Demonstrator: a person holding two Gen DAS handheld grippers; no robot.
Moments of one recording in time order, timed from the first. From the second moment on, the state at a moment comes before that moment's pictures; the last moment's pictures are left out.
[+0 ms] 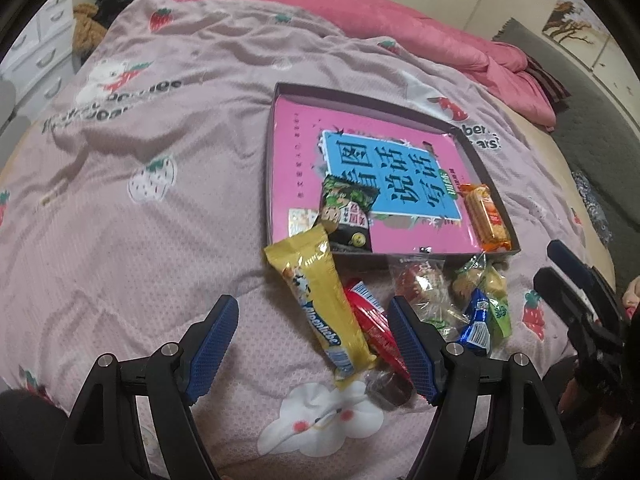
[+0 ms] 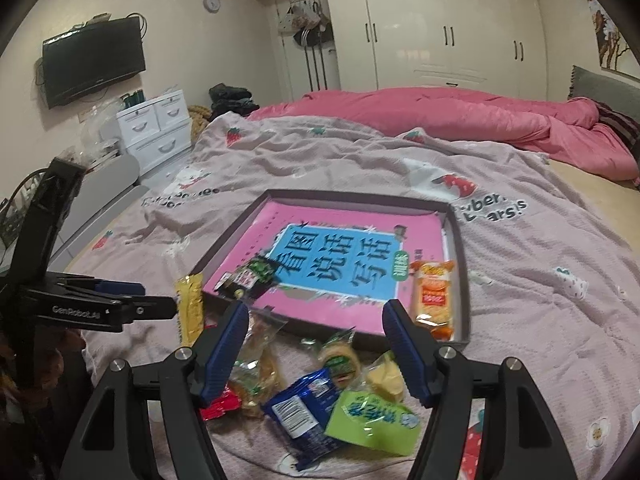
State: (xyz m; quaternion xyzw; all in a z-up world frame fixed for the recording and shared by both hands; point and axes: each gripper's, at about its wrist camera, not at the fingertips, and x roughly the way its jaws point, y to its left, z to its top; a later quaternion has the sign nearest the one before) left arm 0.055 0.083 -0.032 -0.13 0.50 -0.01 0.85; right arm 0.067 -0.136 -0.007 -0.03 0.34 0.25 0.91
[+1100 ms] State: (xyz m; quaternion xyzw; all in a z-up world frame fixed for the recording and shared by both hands) left arm 0.081 0.091 -0.078 -0.19 0.54 -0.02 0.82; right arm 0.074 -0.073 -0.056 -0.07 0.40 0.29 0.86
